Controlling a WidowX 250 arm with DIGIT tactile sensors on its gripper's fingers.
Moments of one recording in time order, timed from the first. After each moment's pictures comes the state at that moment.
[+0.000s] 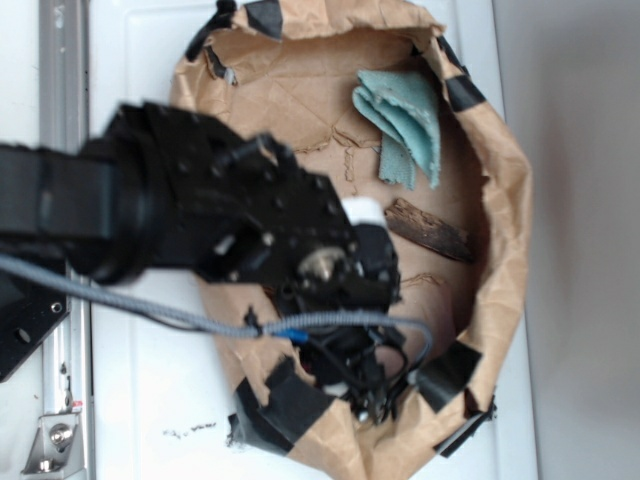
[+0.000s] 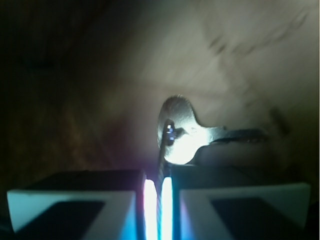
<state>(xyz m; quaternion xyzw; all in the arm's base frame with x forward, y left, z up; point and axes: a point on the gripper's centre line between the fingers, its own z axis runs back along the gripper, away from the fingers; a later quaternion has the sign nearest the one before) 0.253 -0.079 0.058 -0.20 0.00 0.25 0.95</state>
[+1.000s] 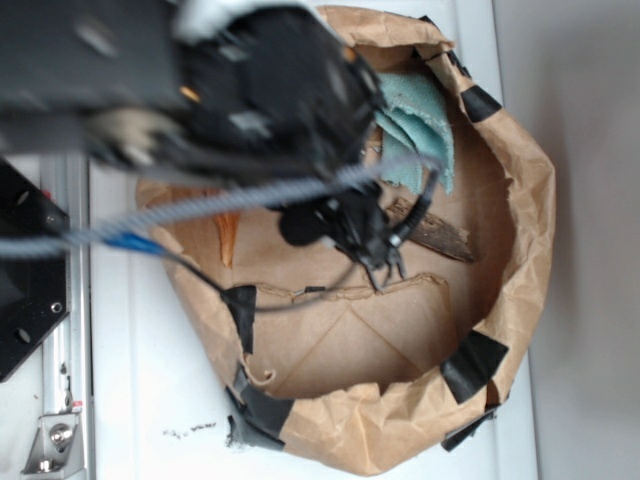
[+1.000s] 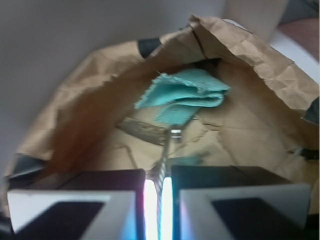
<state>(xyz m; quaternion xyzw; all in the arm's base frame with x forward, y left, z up) 0.251 0.000 0.157 -0.04 -0.14 0.31 0.94</state>
